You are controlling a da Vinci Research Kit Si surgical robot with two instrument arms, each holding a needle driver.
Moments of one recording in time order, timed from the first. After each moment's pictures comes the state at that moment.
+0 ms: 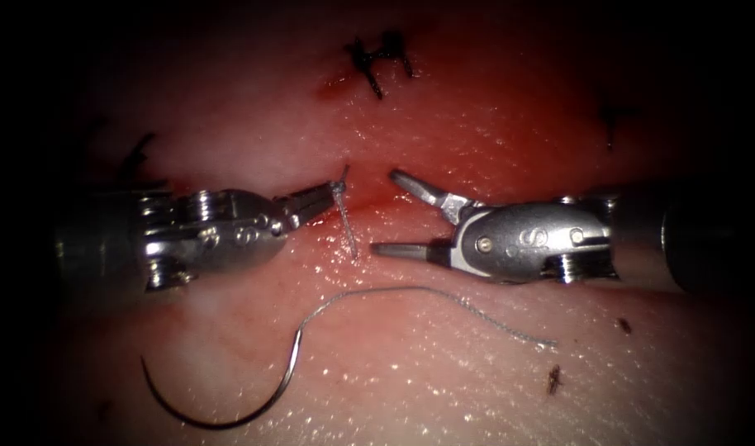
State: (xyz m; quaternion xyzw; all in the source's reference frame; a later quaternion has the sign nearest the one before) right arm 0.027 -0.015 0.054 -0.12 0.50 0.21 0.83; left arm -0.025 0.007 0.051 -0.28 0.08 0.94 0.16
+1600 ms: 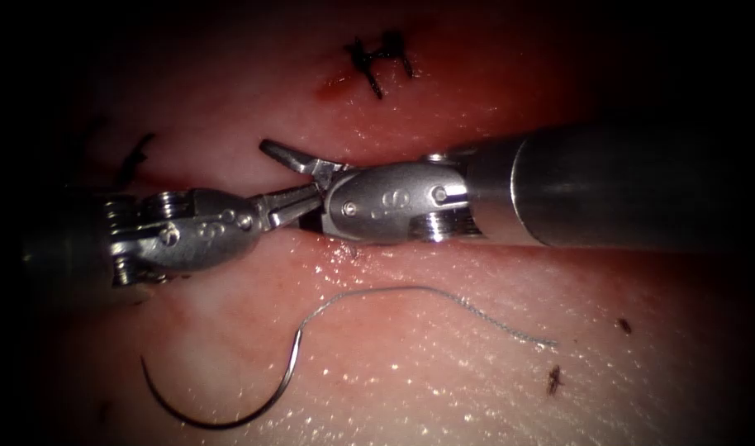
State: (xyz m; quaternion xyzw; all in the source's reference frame) right arm 0.037 -0.013 0.054 -0.15 0.56 0.14 0.80; left arm -0.024 0.008 0.051 -0.37 0.02 0.91 0.21
